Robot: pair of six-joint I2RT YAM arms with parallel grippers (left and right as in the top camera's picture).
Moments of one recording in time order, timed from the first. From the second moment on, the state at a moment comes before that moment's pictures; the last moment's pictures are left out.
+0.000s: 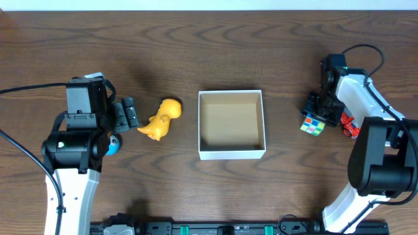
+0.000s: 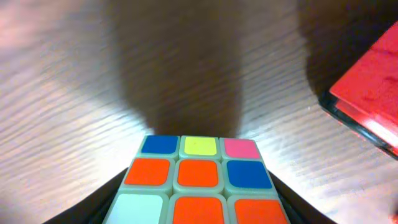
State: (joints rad) left arm 0.00 1.09 1.13 -0.97 -0.17 -0.20; right arm -0.04 1.91 1.31 -0.98 0.05 0.40
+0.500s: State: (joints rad) left arm 0.00 1.09 1.13 -0.97 -0.17 -0.20; right arm 0.45 1.67 1.61 -1.08 0.04 0.34
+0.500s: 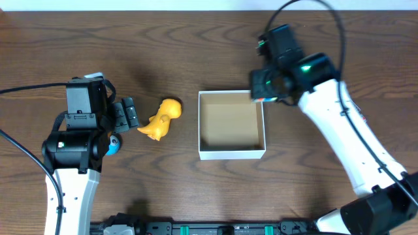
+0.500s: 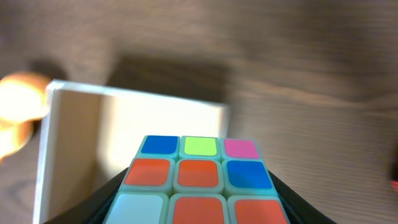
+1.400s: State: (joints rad) left arm 0.00 1.09 1.13 -0.98 -0.17 -0.20; right arm 0.54 2.07 1.60 -1.02 0.07 0.48
